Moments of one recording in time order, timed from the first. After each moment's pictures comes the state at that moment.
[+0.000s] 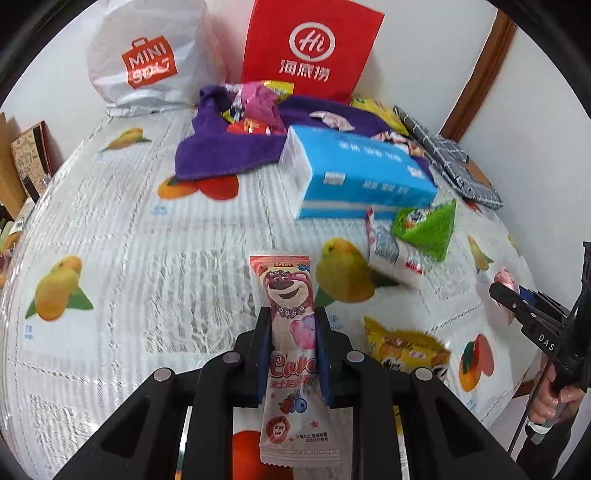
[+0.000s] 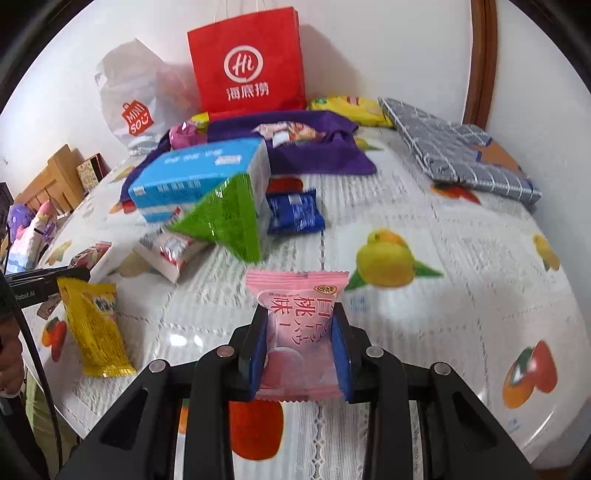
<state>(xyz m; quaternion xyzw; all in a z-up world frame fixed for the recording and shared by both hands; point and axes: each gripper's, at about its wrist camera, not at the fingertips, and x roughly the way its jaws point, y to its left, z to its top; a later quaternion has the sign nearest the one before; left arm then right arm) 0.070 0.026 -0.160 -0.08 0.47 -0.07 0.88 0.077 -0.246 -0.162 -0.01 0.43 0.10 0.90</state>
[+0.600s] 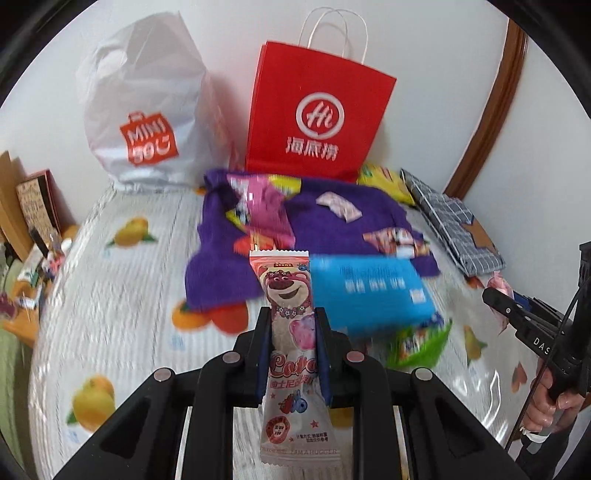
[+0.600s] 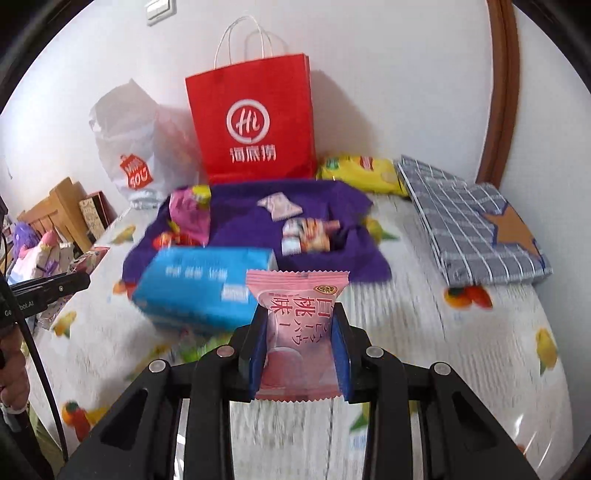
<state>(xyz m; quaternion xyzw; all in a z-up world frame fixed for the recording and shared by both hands) 0.144 0.039 -0.089 -0.08 0.40 -0.05 0.91 0.172 -0.223 -0.095 0.00 0.38 0.11 0.92</state>
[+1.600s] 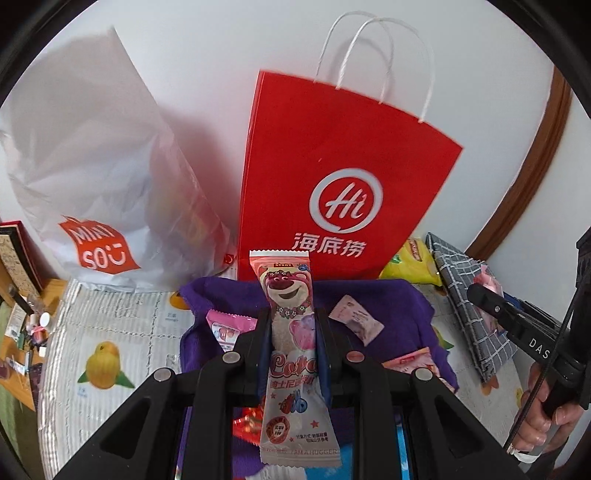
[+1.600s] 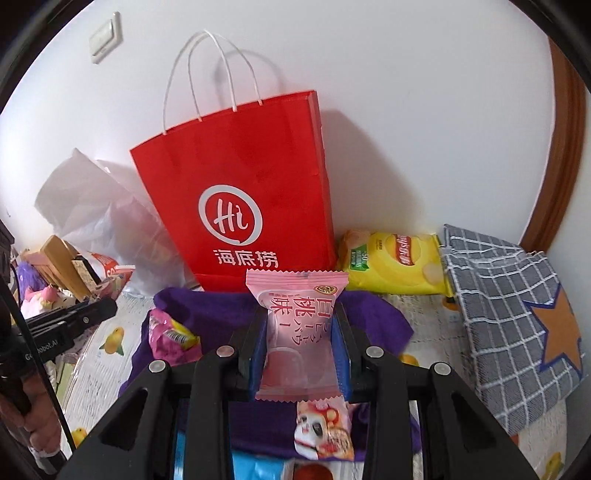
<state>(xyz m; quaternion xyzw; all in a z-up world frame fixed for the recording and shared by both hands) 0.329 0.045 -0.052 -0.10 0.39 -0.04 0.91 0.365 -0.190 -0.061 0.03 0.38 0.13 0.91</state>
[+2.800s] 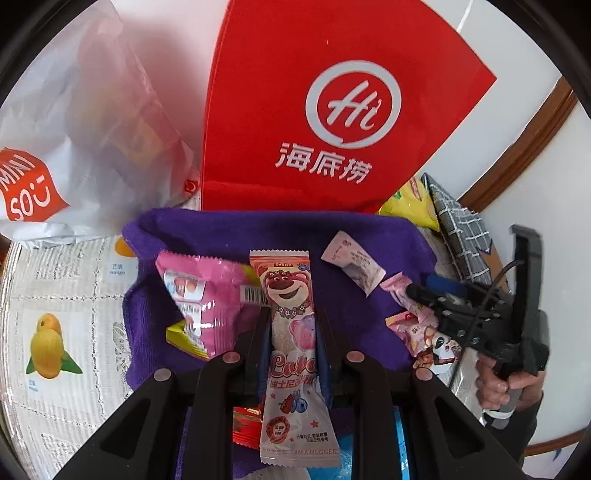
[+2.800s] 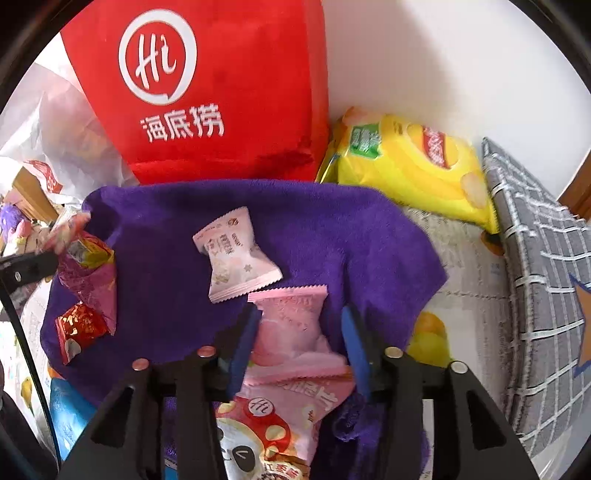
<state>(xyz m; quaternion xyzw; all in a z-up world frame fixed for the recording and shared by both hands) 0.363 0.038 -0.118 -0.11 0.49 -0.11 0.86 0.416 -0.188 -0.174 -0.04 0.51 0.13 0.85</state>
